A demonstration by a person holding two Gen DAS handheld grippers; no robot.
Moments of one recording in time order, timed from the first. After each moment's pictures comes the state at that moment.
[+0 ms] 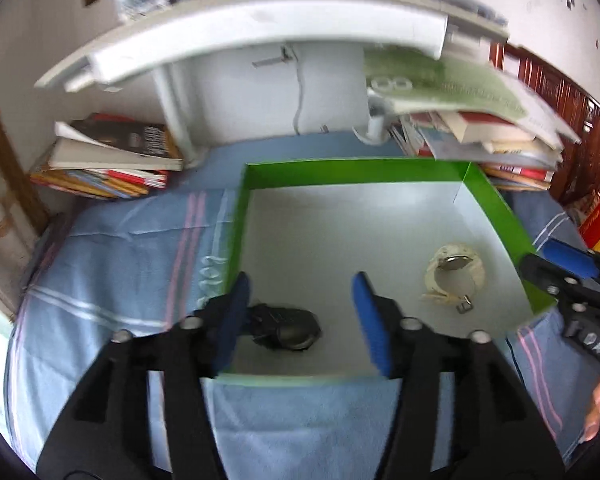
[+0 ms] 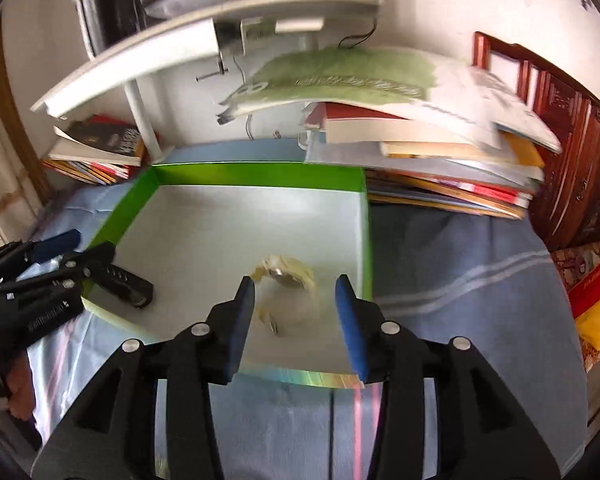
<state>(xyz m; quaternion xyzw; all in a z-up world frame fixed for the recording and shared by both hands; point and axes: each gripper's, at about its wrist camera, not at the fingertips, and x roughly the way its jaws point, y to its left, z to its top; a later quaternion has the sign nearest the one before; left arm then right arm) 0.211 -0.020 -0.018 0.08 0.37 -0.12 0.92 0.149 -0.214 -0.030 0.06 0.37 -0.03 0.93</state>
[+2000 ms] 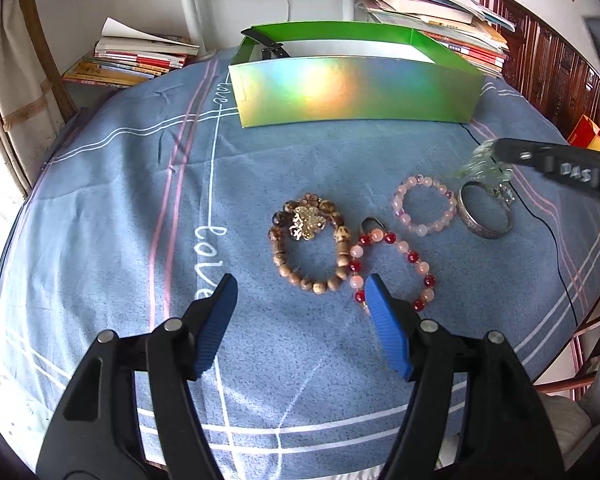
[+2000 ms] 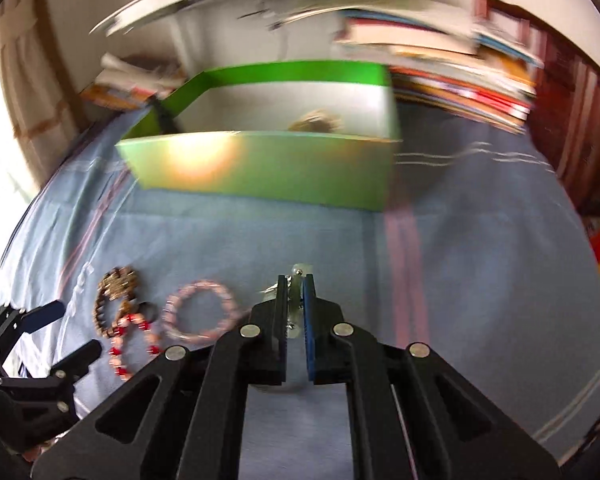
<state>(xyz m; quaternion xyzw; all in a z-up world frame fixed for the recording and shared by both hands) 0.028 0.033 -0.092 0.11 0.45 -0.13 0.88 0.044 -0.186 -0.081 0.06 0.42 -0.01 0.91</state>
